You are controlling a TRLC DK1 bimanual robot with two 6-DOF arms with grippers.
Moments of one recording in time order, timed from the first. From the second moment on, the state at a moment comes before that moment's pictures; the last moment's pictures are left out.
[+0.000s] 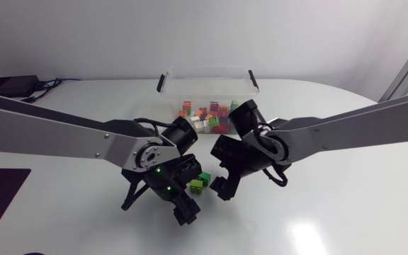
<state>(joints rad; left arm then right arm) -0.71 1.84 1.02 -0.55 0.17 0.24 0.58 1.81 0.93 -0.20 -0.22 -0.50</state>
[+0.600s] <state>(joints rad) -0.69 1.89 1.02 -0.49 0.17 0.24 0.60 1.88 0.94 -0.14 -0.22 -0.50</state>
